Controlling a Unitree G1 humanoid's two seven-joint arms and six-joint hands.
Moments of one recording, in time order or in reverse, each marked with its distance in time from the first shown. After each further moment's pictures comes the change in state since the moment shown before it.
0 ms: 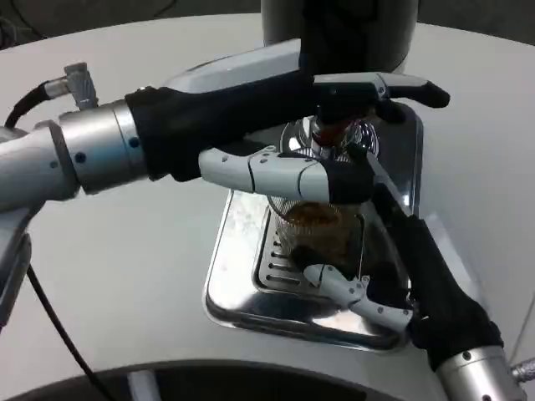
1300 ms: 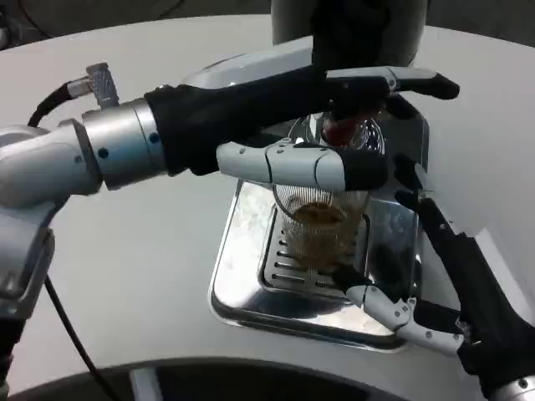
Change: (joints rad) left arm -0.032 -0.059 -0.018 0.065 0.034 -0.008 0.009; right arm 0.142 -0.035 -0.105 -0.149 0.007 0.000 0.082
